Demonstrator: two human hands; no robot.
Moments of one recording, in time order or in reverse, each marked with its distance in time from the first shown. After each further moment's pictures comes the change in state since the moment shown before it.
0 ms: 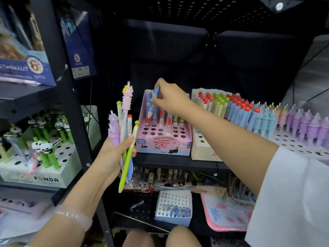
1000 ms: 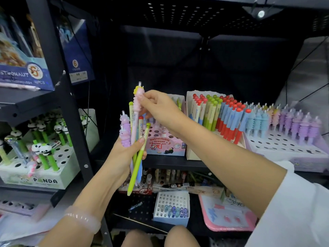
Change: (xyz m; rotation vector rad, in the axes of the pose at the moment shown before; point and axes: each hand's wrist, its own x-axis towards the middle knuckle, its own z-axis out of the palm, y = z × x) left_hand -0.012 -0.001 0.031 0.014 -0.073 0.030; right_hand -0.046 -0.039 -0.005 0.821 -0.025 0.115
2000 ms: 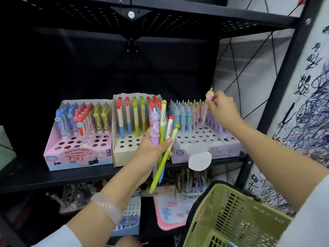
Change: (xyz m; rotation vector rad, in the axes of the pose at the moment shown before) left_hand 0.001 -0.048 0.224 0.106 -0.375 -0.080; right_hand -0.127 0.074 -0.306 -0.931 0.648 0.262
